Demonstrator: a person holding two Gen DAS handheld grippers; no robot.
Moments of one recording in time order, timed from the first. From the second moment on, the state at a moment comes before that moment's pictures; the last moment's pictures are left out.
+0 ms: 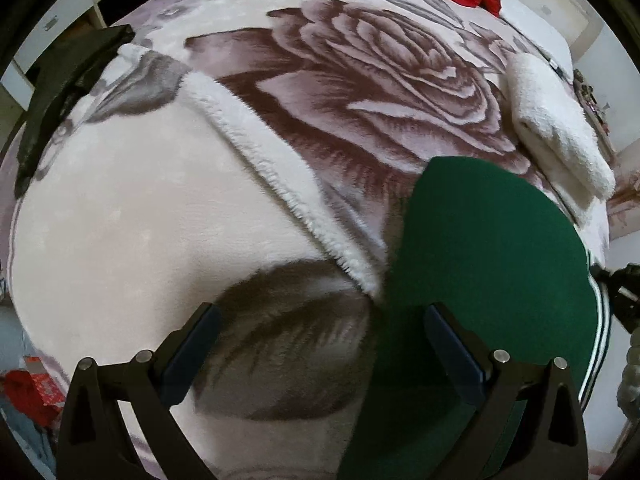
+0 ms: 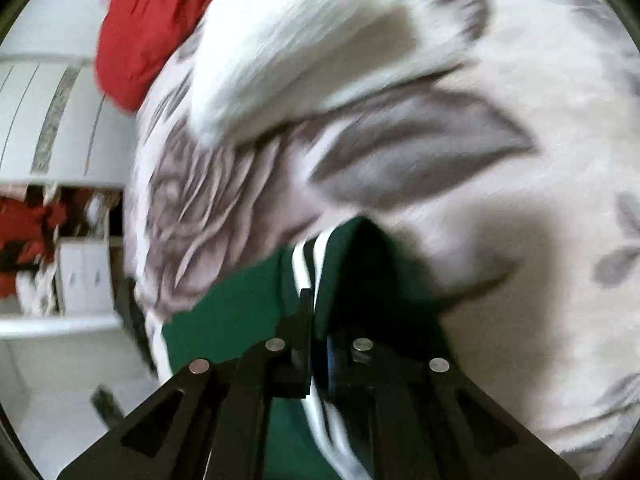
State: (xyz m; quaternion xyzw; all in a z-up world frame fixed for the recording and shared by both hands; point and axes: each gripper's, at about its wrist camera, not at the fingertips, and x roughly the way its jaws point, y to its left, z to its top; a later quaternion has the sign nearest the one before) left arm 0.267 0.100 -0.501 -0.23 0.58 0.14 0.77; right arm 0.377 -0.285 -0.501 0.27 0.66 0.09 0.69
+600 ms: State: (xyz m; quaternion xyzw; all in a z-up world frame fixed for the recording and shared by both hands) left arm 0.183 0.071 -0.486 -0.23 0.60 0.18 0.75; right arm 0.204 -0.334 -0.520 0.29 0.79 0.09 0.53
